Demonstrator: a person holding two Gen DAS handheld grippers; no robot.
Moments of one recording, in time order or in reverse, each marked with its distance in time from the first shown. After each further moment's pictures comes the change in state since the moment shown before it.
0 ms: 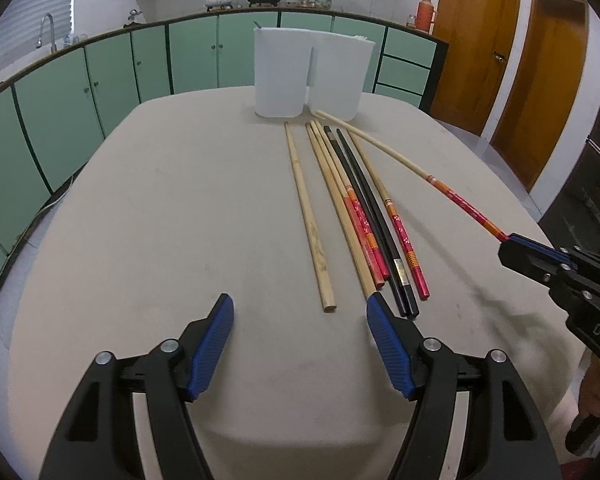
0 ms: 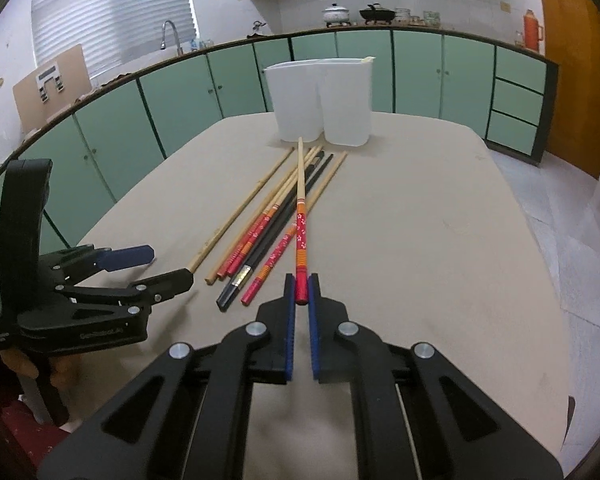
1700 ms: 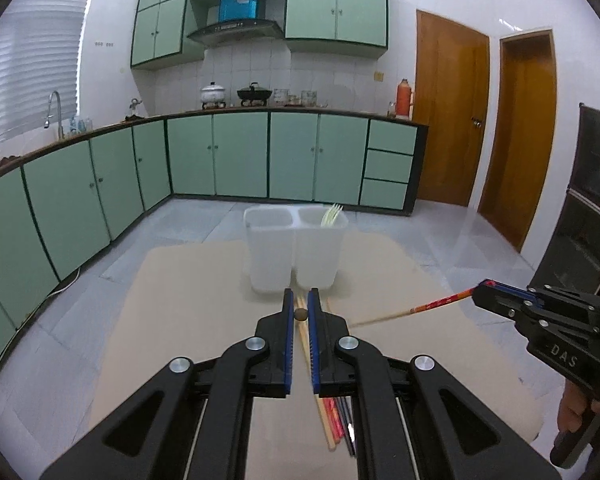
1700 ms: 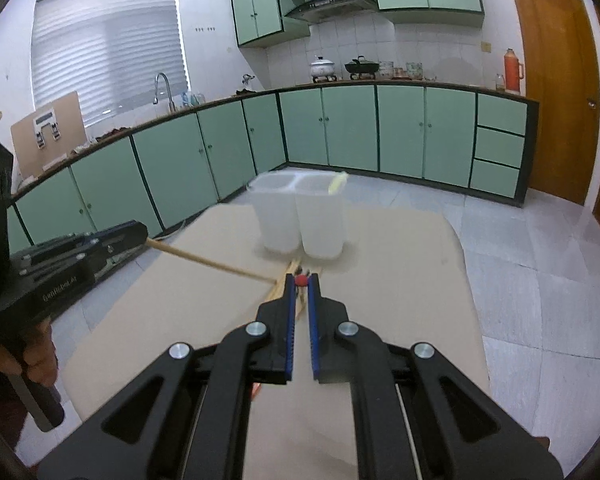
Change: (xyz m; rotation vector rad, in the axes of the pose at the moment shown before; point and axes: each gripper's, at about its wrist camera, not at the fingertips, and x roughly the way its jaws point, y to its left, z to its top) left arm -0.100 -0.013 0.111 0.063 -0.343 -0.016; right arm -0.059 -0.015 0.109 0.015 -0.189 -0.023
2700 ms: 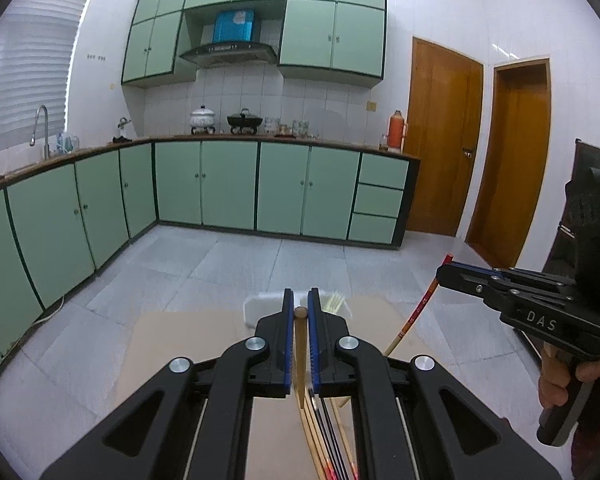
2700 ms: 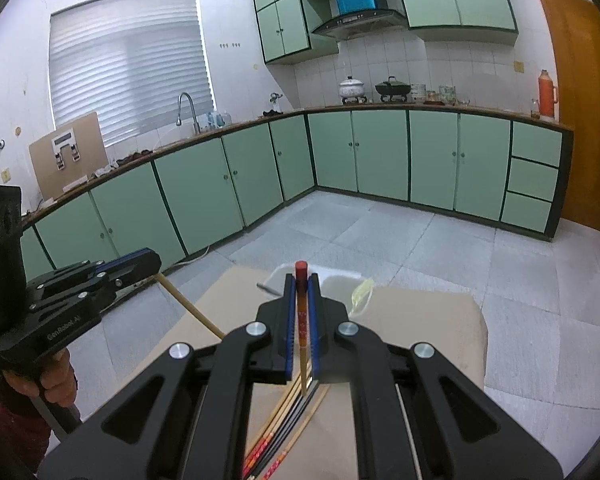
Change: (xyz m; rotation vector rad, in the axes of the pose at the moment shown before) left arm 0.024 0.031 0.105 -0.018 -0.091 -0.054; right arm 0.029 -0.014 0.133 -0.040 -0.051 0.105
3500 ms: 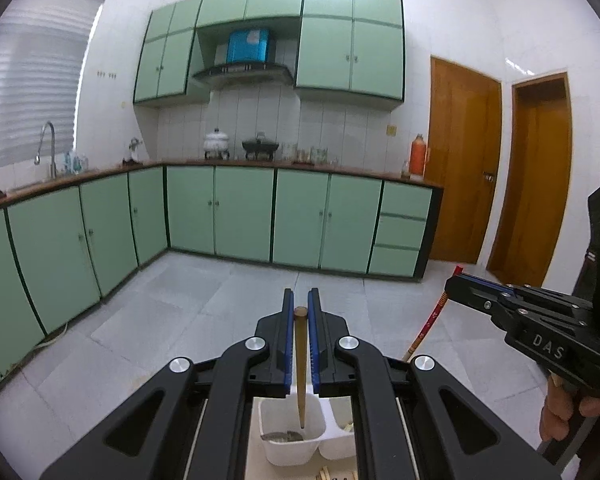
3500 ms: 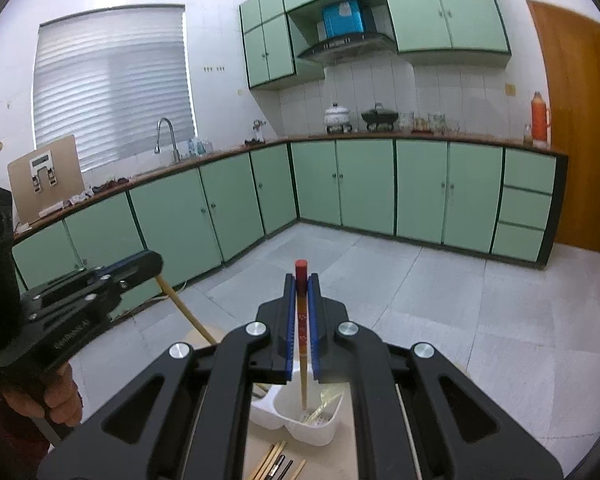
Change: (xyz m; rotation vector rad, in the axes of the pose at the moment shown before) left arm 0.101 0.016 0.057 -0.016 -0.063 0.064; right arm 0.082 -0.043 0.065 -0.002 -0.080 -0.062
